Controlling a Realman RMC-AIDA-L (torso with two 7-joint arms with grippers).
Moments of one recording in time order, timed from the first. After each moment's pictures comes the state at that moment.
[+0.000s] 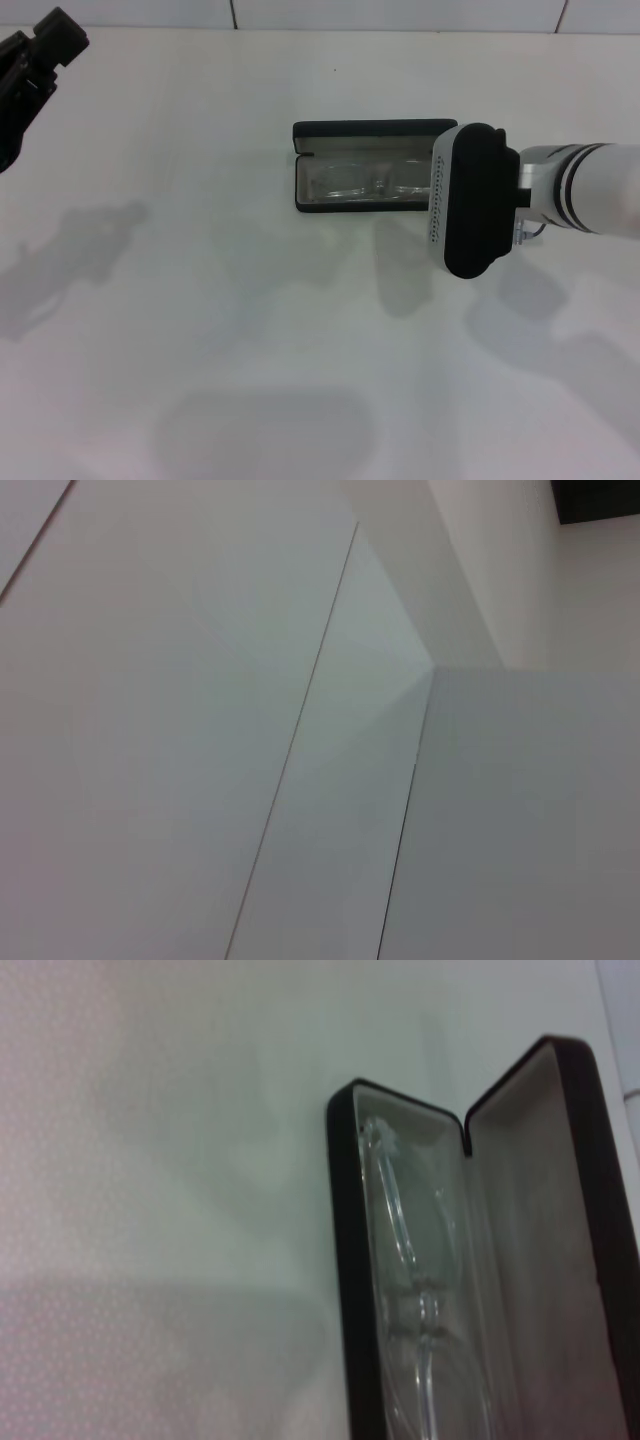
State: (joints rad) left arm -0.27 -2.00 0.92 0.53 1.05 1.90 -1.27; right arm 0.53 2.03 -2.07 -1.28 -2.97 -0.72 2.38
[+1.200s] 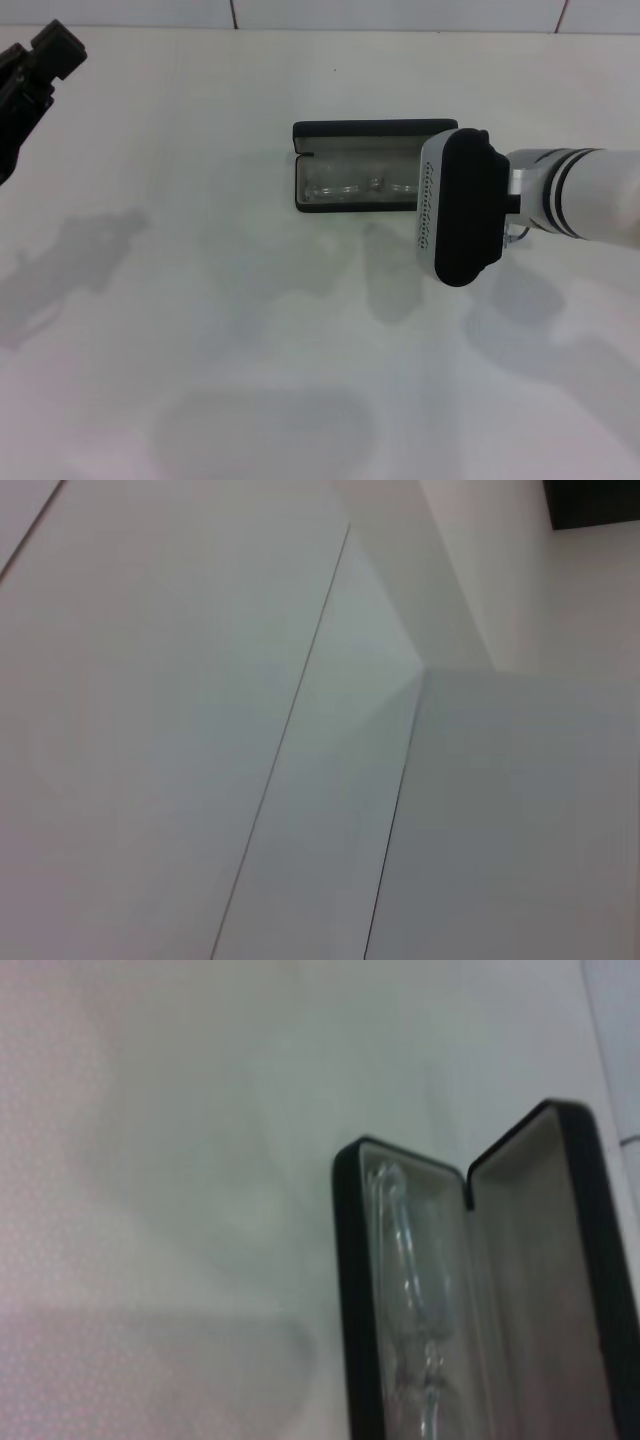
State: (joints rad) left arm -0.26 -2.00 0.92 0.53 1.05 1.92 -1.28; right arm 0.52 2.03 -2.09 -1.31 -2.95 -0.68 2.38
